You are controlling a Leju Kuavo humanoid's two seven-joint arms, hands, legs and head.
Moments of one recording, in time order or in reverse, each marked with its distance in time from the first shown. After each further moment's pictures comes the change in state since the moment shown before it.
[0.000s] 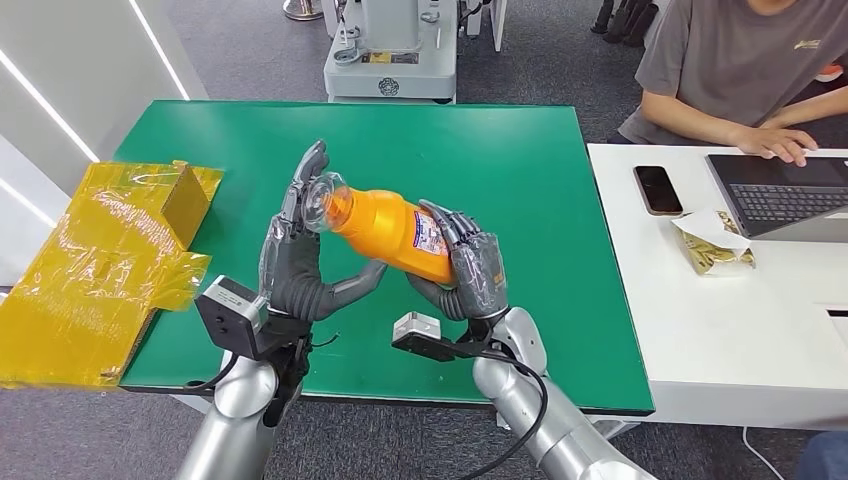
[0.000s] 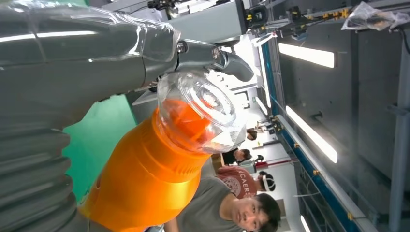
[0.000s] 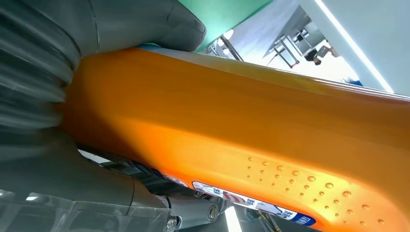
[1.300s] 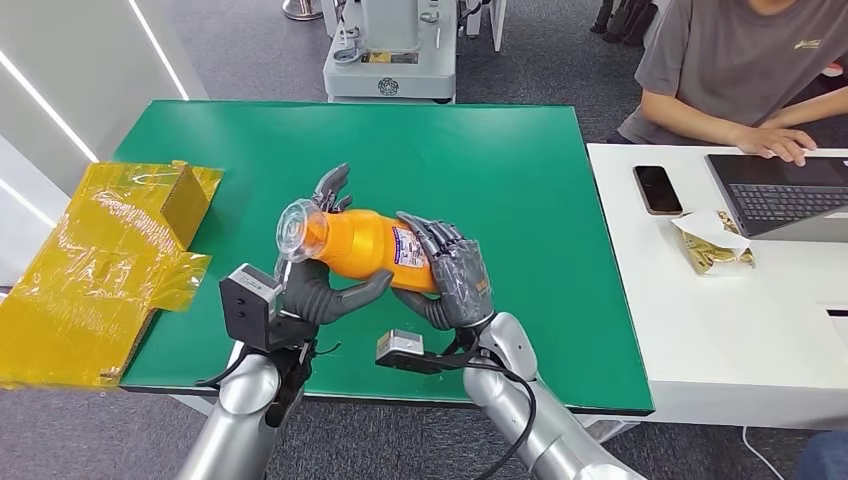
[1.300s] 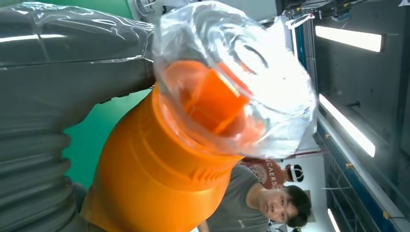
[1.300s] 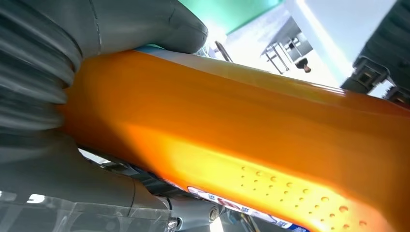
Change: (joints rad) left arm 0.006 0.008 0.013 0.065 0.048 -0.051 0.038; right arm 0.005 0.020 0.029 0.031 0.066 0.000 -0.003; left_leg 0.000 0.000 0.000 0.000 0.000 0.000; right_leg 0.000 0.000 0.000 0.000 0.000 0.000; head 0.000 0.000
